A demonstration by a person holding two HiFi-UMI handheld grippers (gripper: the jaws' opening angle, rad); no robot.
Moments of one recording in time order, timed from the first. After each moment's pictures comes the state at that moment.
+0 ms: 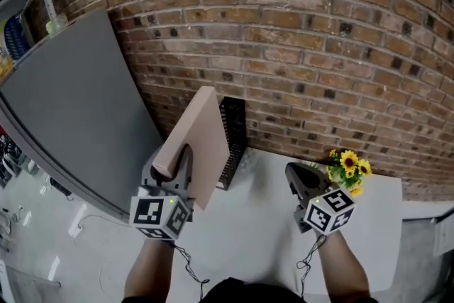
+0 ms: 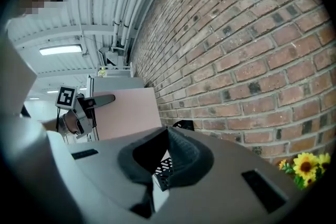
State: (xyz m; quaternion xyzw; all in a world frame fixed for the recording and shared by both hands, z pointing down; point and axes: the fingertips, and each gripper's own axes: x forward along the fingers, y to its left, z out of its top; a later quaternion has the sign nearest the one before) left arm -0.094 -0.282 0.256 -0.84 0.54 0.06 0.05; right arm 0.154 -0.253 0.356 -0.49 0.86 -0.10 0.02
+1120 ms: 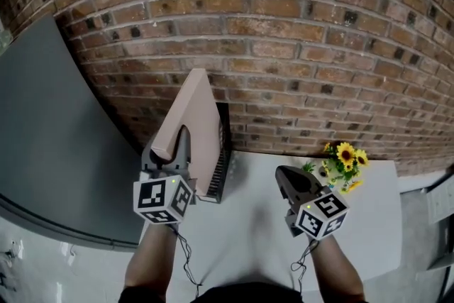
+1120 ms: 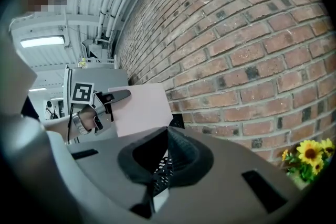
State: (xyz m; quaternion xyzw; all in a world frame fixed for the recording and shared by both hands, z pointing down) left arm -0.072 -0.434 0.290 -0.86 0.50 0.08 0.01; right arm 0.136 -0.313 0.392 -0.56 0.82 -0.12 0.00
